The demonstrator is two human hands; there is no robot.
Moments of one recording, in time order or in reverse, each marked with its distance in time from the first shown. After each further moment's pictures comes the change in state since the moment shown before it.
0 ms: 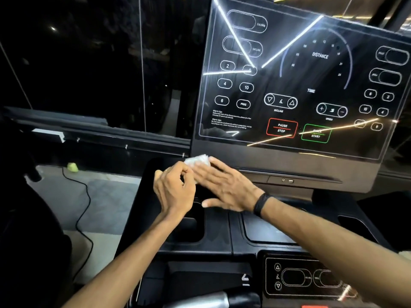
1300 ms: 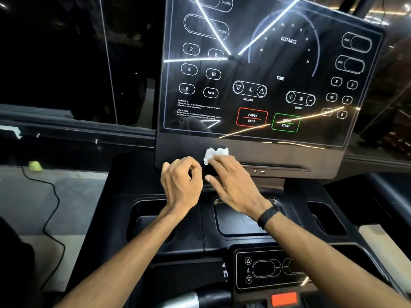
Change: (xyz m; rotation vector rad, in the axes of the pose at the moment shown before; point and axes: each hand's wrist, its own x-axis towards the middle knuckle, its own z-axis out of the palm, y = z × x) left_hand -0.019 0.043 0.067 -0.080 -0.142 0.116; right_hand -0.072 0.014 0.002 0.475 0.240 0.523
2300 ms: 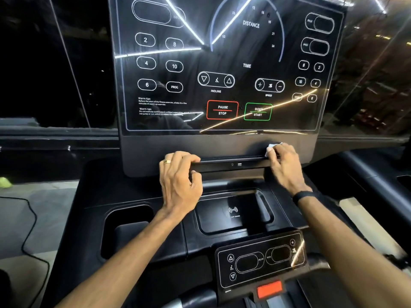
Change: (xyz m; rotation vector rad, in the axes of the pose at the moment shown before) left_hand -0.008 0.019 0.039 -0.014 -0.051 0.253; right_hand -0.080 0.156 -0.043 0.067 0.263 0.703
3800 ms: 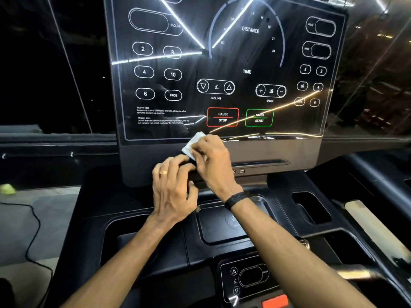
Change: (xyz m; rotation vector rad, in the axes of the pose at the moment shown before) left_hand 0.005 -0.024 -0.008 0.191 -0.039 0.256; right_hand -0.008 -0.180 0.070 0.318 0.058 -0.374
